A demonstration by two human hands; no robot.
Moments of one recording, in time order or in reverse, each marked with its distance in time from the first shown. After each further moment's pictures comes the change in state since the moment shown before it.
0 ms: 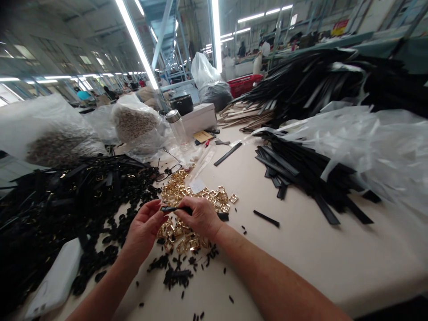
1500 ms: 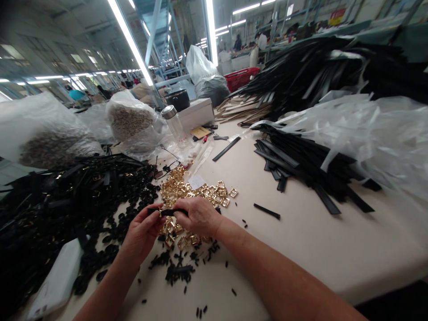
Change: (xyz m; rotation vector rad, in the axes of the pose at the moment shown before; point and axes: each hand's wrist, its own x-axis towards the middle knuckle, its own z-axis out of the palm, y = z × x) left_hand -0.004 0.002 -0.010 -0.013 -0.016 -0.122; right_hand 0.002 -0.017 -0.011 -0.168 -0.258 -0.063
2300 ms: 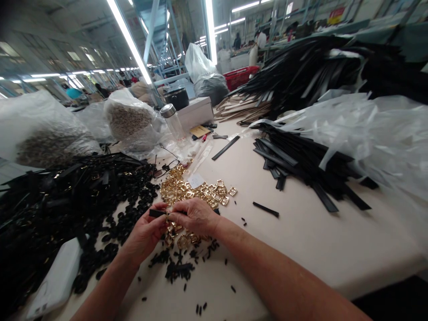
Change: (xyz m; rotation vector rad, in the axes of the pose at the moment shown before) left_hand -0.002 -0.003 0.004 0.001 -0.105 -0.140; right_hand 0.000 0.008 0.011 0.239 -0.028 -0.023
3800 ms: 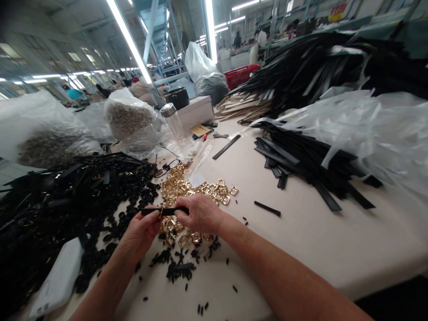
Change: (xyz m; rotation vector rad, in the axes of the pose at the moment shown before) left_hand 0.003 0.006 -0.009 -0.041 0.112 0.065; right_hand 0.000 -0.020 -0.016 -0.284 -0.019 0.124
